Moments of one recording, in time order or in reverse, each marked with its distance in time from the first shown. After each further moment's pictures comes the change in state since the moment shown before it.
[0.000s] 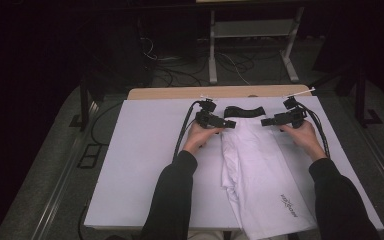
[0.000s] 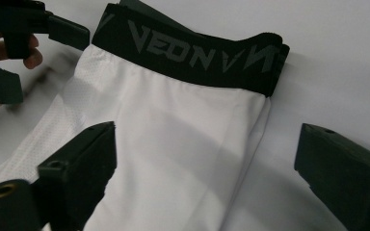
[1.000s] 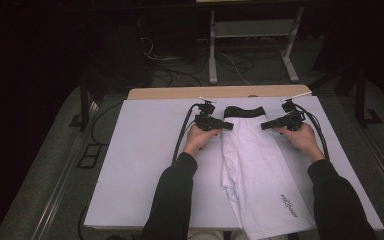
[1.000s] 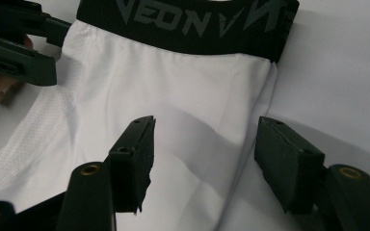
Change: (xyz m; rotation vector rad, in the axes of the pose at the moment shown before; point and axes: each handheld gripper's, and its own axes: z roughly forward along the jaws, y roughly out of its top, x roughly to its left) left arm 0.007 -0.006 0.004 0.030 -0.004 -0.070; right arm -0.007 -0.007 0.010 0.077 0.028 0.060
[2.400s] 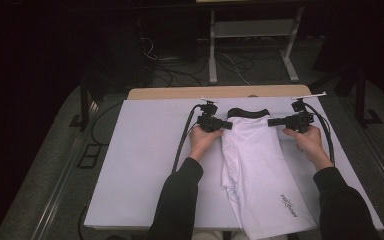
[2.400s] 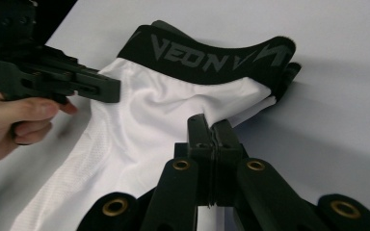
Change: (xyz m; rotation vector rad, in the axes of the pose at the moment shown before) left arm -0.019 -0.002 -0.004 -0.033 -0.014 -0.032; right arm 0.017 -0.012 -0.033 -0.136 0.064 0.077
